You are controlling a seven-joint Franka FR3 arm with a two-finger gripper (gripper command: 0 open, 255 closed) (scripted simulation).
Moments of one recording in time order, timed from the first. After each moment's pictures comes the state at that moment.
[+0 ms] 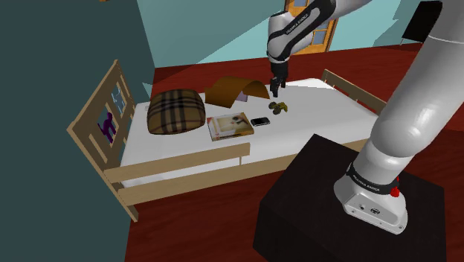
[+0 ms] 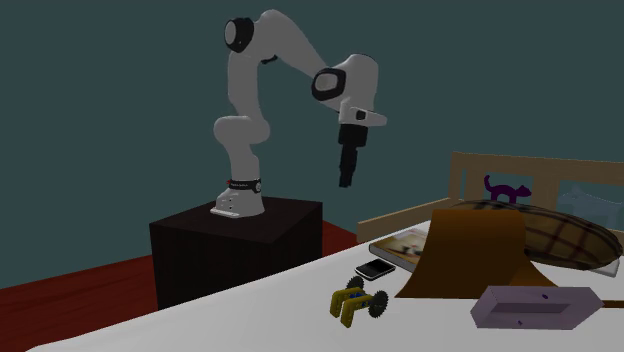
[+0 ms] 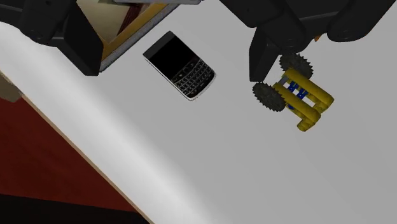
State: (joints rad) arm -0.17 0.03 -0.19 -2.28 -0.21 2.26 -0.32
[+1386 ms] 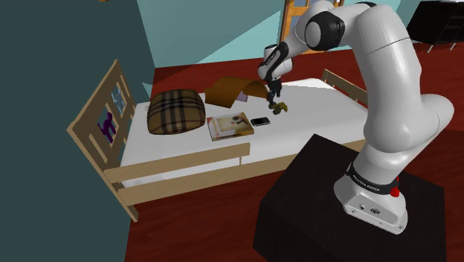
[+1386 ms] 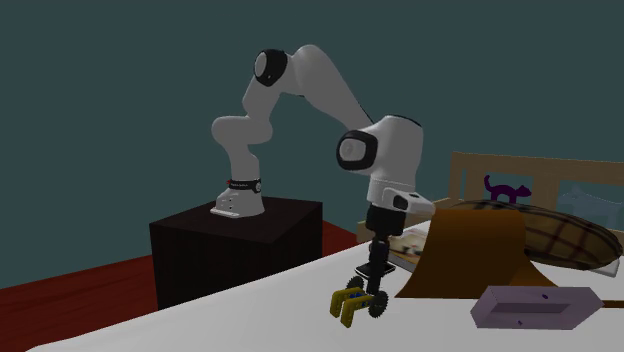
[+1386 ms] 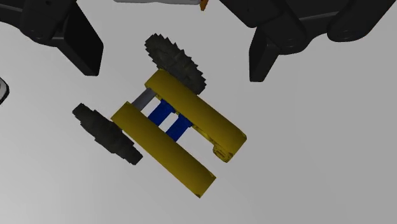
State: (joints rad) arm -0.36 0.77 -0.21 -1.63 -0.10 2.37 -0.50
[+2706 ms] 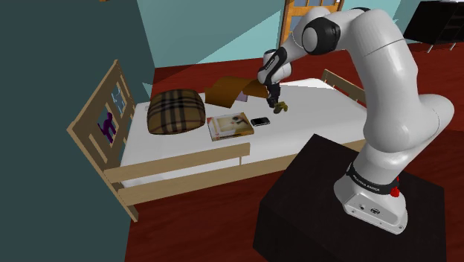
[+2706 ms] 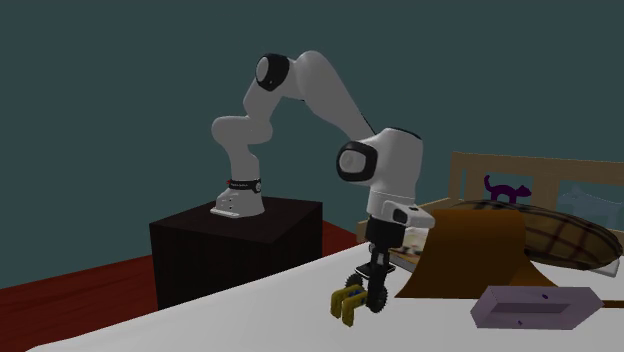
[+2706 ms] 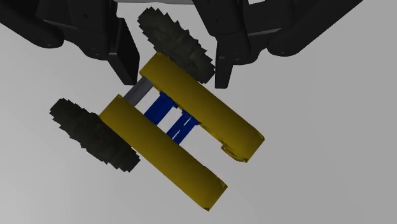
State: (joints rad) arm -0.37 0.82 -0.21 -1.61 -0.09 2.40 -0.50
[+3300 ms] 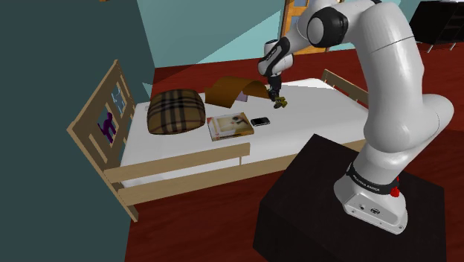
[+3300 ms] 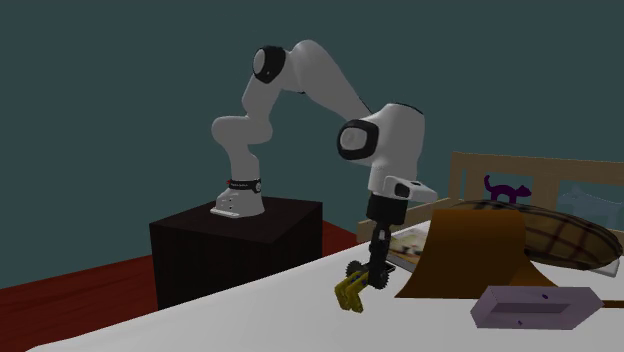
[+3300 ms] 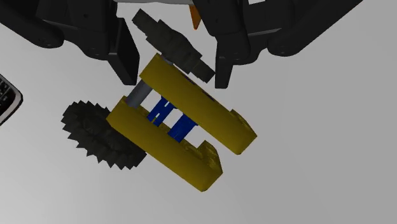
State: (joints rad) arm -0.36 0.73 -0.21 -1.63 -0.10 2.33 -0.51
